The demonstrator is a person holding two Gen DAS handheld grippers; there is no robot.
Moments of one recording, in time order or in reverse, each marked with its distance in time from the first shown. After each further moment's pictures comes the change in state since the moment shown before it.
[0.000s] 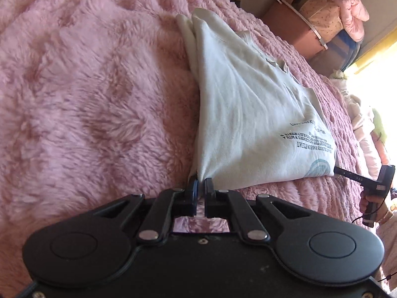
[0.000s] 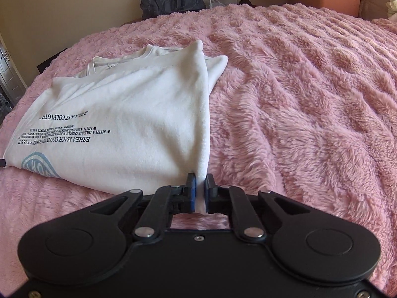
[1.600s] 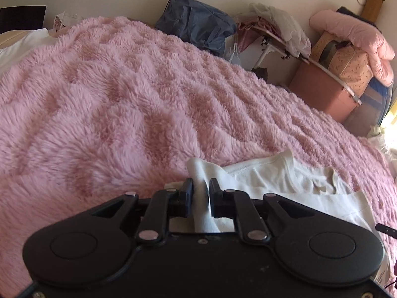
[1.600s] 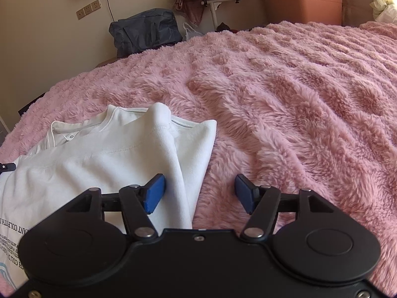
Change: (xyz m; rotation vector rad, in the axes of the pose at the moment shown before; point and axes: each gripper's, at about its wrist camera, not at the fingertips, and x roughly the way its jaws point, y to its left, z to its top) left arm 0.078 -0.023 0.179 0.046 -0.369 0.194; right arm 0.077 -0.004 0.092 0.105 -0.189 -0.069
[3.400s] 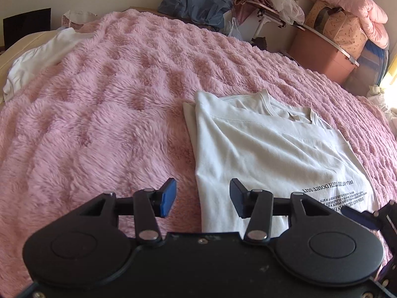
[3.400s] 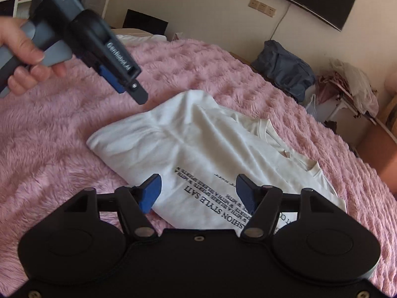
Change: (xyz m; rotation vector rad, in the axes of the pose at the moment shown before) left arm -0.154 -0.010 -0.062 0.077 0.149 0.064; right arm -0.109 0.340 -0.122 -0.867 -0.053 0.115
